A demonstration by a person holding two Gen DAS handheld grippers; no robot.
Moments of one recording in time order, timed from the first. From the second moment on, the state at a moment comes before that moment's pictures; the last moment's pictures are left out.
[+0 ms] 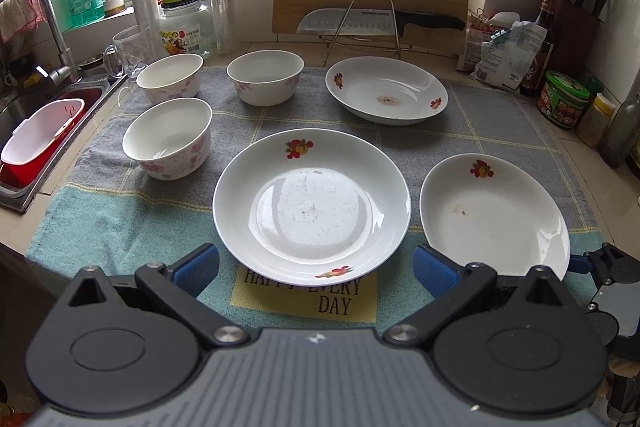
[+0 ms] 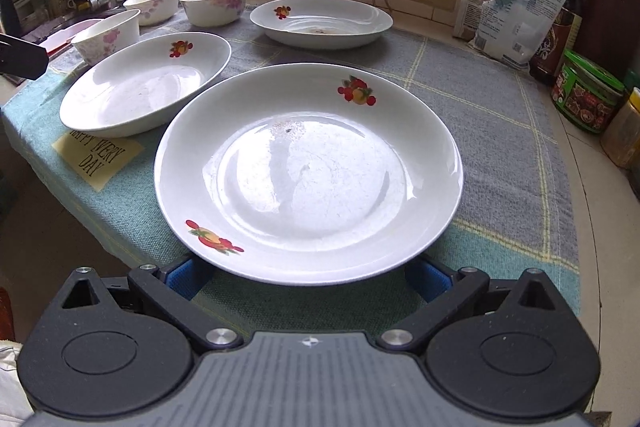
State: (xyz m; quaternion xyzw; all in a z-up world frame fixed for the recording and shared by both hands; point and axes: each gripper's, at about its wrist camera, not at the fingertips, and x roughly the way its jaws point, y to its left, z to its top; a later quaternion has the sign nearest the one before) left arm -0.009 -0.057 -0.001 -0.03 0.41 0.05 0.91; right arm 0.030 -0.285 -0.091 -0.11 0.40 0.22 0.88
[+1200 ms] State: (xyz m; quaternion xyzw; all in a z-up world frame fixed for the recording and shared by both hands) left arm 0.151 -0.136 -0.038 0.12 0.46 -0.29 0.83; right arm 0.011 -0.302 -0.107 -0.09 0.30 0.25 0.92
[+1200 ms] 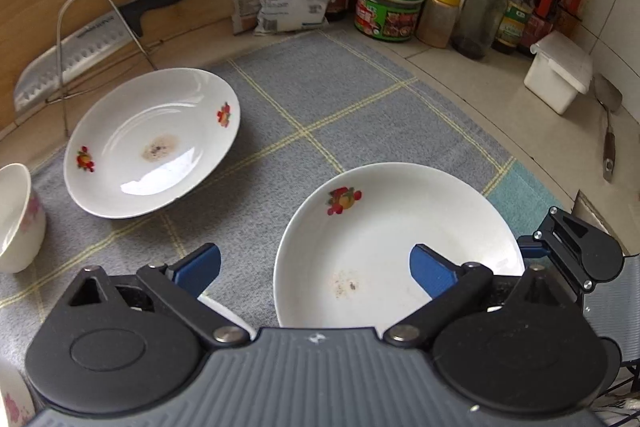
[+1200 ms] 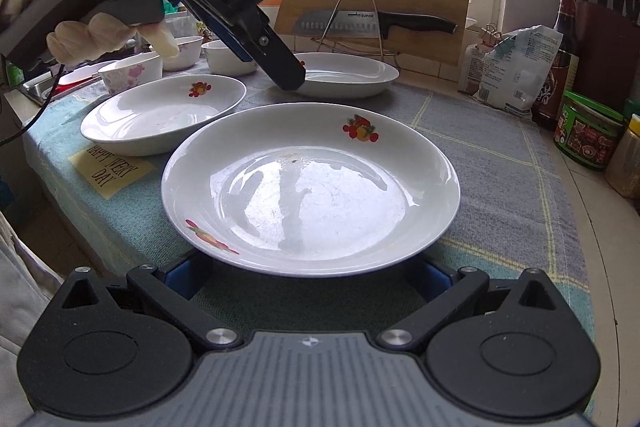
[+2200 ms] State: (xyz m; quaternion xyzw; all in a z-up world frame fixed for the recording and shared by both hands) left arm 0.198 -0.165 -0.072 0.15 0.54 -0.40 0.73; right arm 0.018 -0.297 -0.102 -0.10 0.32 0.25 0.91
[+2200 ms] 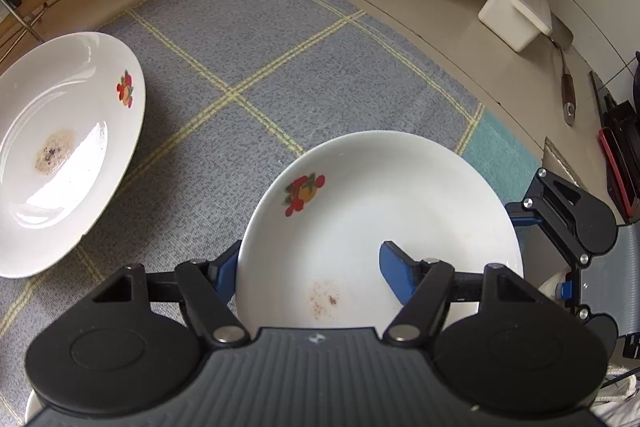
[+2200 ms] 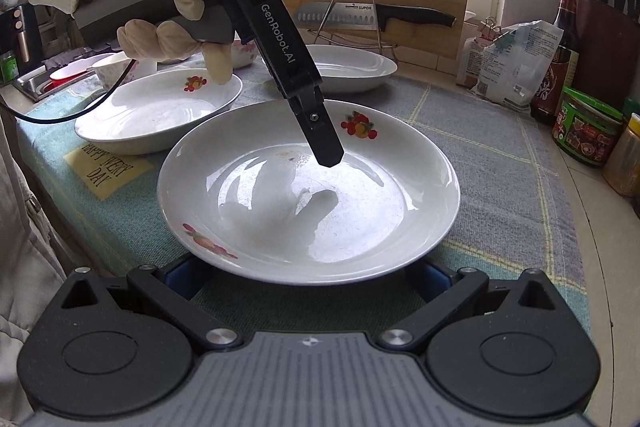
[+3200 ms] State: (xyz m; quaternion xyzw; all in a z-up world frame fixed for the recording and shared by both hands) left arm 0.197 -0.171 -0.058 0.15 0.53 -0.41 0.73; right arm 0.029 -0.299 -0.087 -0.11 0.35 0.25 0.89
